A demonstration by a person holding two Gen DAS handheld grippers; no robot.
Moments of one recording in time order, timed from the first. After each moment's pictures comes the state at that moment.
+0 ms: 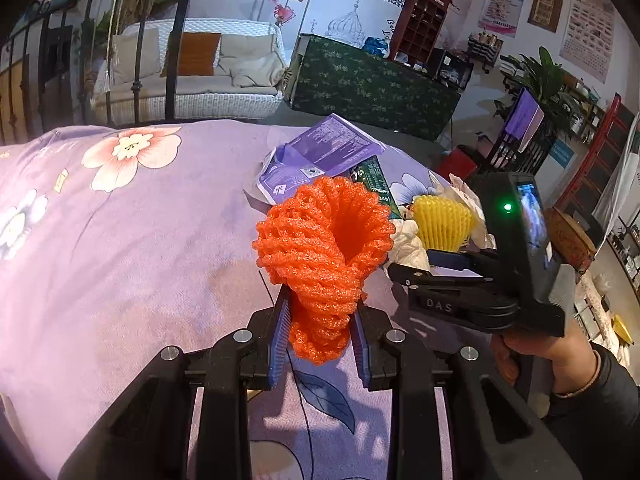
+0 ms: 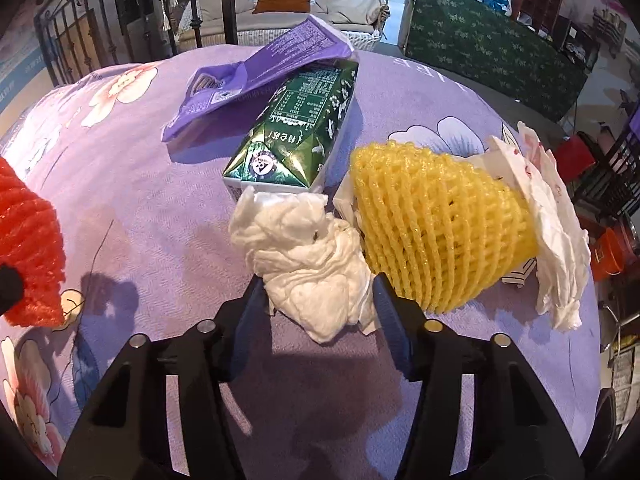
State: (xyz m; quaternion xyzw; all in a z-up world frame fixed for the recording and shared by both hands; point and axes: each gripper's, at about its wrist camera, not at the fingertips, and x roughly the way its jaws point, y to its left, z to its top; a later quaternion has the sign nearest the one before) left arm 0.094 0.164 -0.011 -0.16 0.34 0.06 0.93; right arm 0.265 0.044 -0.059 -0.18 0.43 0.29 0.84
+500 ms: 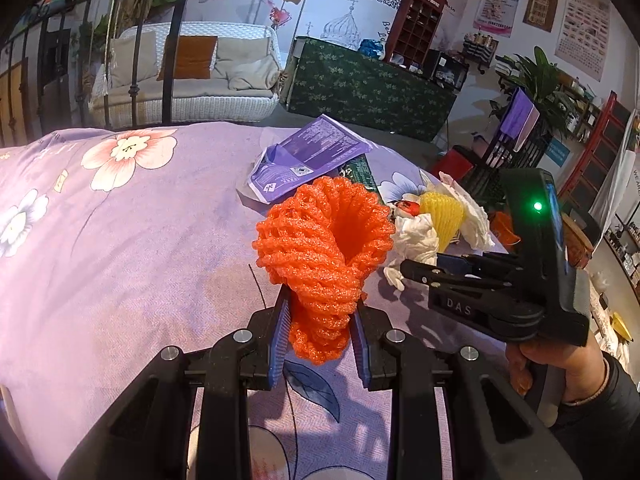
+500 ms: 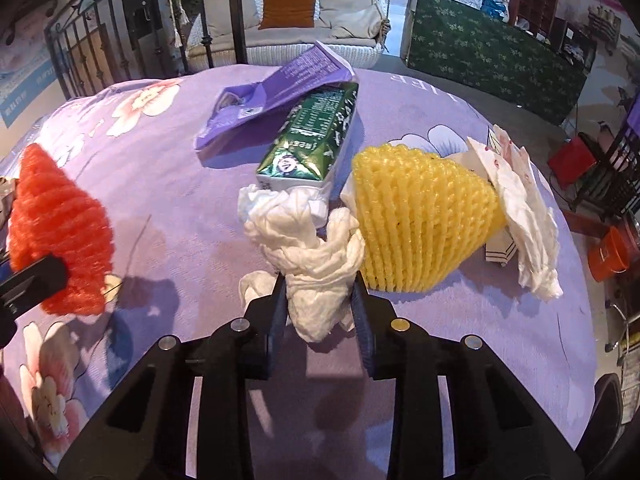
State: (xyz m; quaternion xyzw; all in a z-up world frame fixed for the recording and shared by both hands) left arm 0.086 0.158 -0.009 -0.16 0.33 0.05 0.93; right arm 0.227 0.020 -0.033 -0.15 0.41 0.31 0.84
